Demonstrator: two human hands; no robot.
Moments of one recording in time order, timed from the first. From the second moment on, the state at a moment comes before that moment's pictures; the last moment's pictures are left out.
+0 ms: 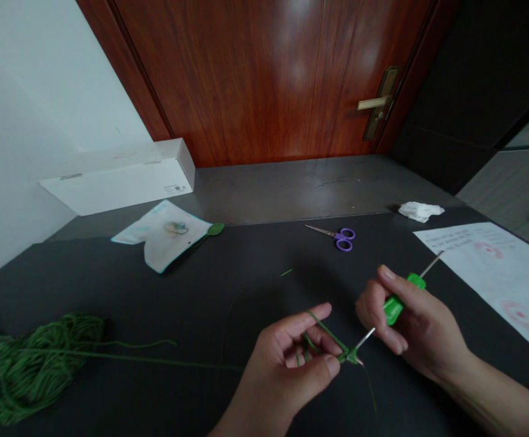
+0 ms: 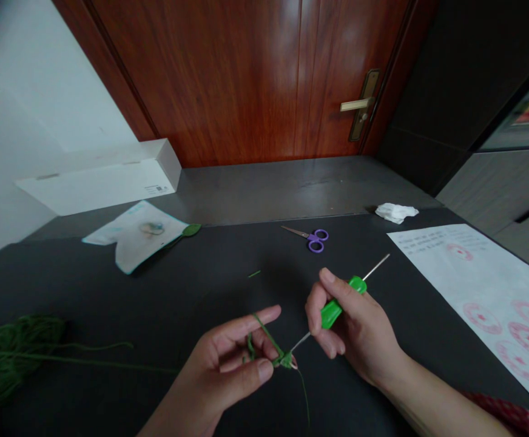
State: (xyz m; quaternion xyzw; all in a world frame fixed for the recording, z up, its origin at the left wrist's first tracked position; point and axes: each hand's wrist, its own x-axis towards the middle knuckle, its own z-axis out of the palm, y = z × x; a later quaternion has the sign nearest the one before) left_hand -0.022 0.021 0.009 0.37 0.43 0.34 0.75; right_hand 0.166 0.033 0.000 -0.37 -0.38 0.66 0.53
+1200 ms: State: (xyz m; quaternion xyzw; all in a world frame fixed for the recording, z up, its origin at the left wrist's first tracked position) left_hand -0.022 0.028 0.004 0.45 0.53 0.40 0.60; right_hand 0.163 0.003 -0.017 -0.28 -0.85 0.10 0.43
